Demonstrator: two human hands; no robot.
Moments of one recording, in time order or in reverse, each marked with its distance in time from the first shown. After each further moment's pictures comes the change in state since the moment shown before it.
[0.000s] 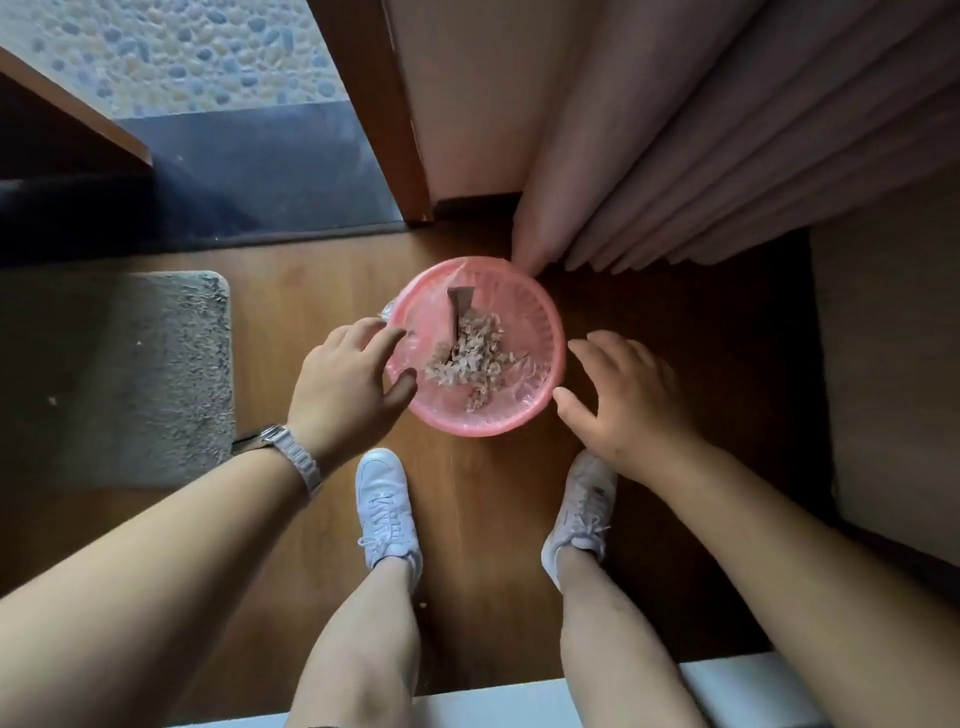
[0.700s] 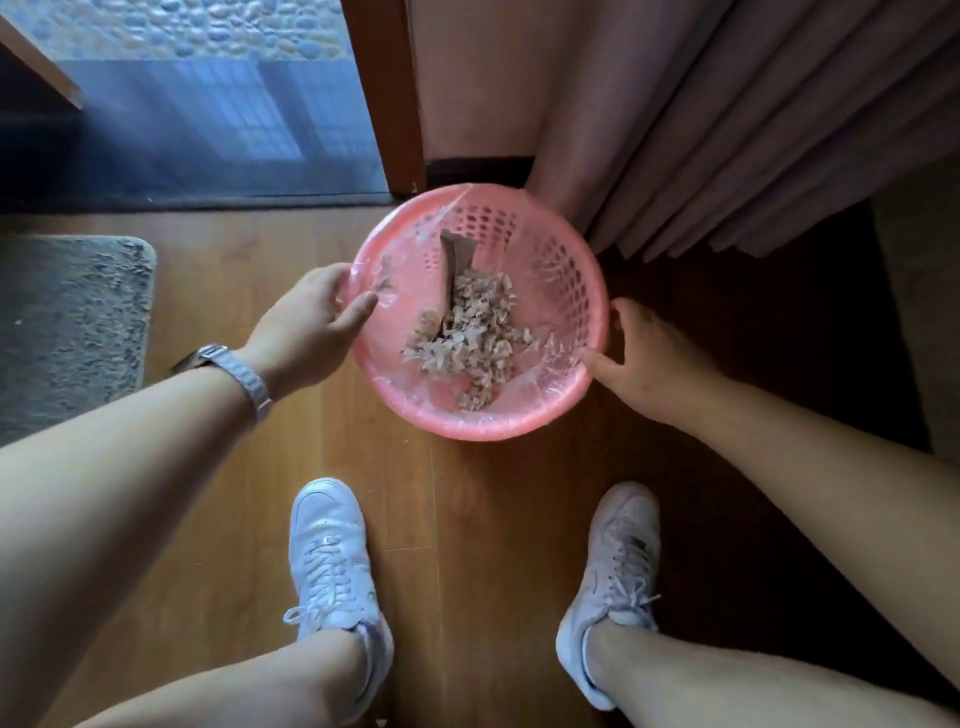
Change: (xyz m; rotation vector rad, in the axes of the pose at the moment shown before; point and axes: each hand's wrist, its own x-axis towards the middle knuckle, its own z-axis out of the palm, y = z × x) left_hand 0.055 -0.100 0.166 -0.327 0.049 -0.115; right_hand 0.066 0.085 0.171 0.047 -0.072 0.201
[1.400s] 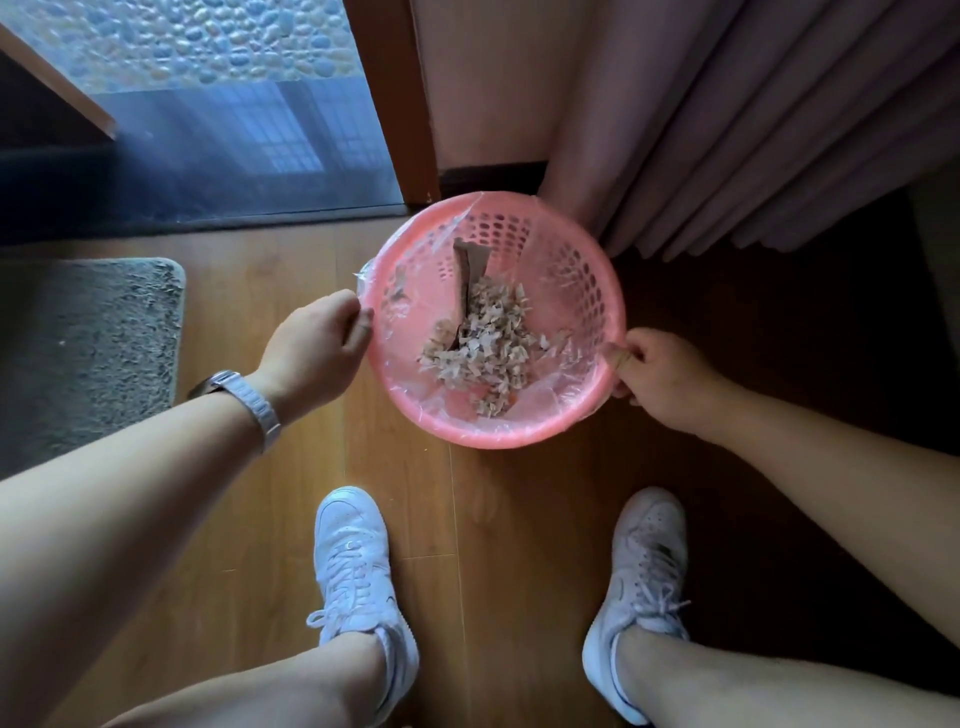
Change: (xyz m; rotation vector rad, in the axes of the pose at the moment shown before) left_hand -0.006 -0.001 -0.003 0.136 0.126 0.087; right_hand 0.001 -0.002 0.009 0.535 -0.097 0.043
